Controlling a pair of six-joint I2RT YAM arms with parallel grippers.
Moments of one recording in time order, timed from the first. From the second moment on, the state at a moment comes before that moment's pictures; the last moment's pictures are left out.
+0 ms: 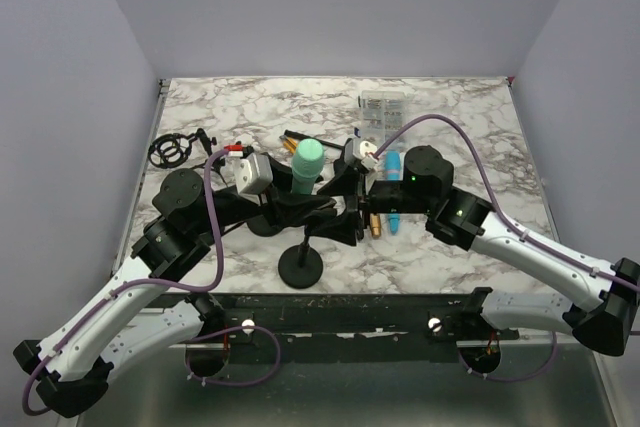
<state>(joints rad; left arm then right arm) -0.77 0.74 0.95 -0.03 0.53 -0.08 0.92 1.13 1.01 -0.01 -0.58 0.05</state>
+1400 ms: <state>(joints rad) -0.76 0.49 1.23 -0.22 -0.03 -0.08 0.94 1.17 1.11 -0.15 -0.35 0.04</state>
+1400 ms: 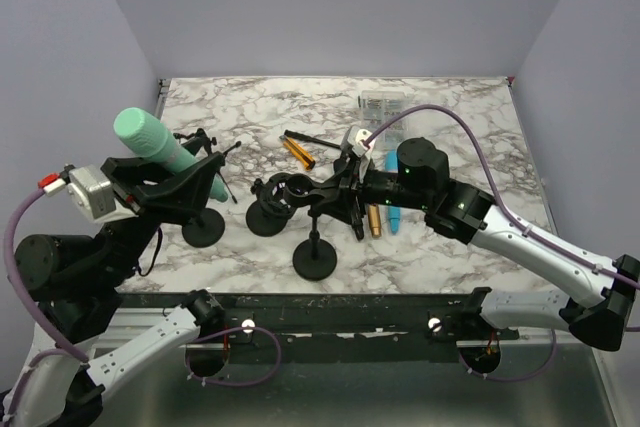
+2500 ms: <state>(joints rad) -0.76 0.73 1.25 -0.23 0.14 -0.54 0.94 1.10 1.27 -0.17 -0.34 0.39</state>
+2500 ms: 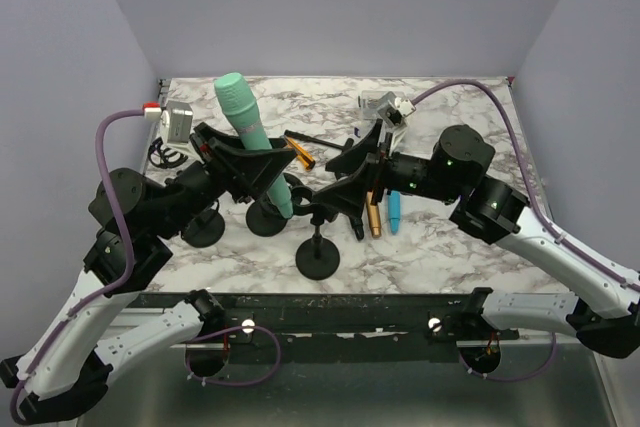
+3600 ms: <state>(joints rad) -0.76 0.81 1.12 0.03 0.28 -0.77 0.95 1.13 1.17 0.15 -0.41 0.67</state>
